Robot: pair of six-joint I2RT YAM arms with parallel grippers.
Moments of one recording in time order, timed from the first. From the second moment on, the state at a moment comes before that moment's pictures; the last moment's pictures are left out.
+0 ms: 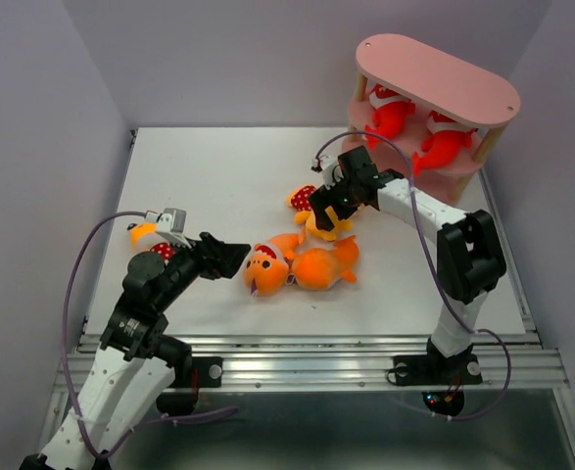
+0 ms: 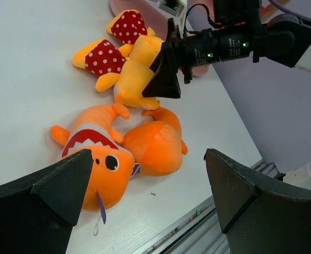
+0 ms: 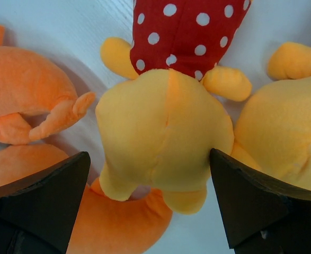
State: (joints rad) left arm -0.40 0.43 0.58 -0.27 0.21 -0.60; right arm 0.46 1.84 1.43 -0.51 -0.31 -0.20
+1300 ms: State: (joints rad) left arm -0.43 0.81 0.78 0.15 0.42 -0.70; right arm 0.45 1.23 1.31 -0.71 -0.40 -0.70
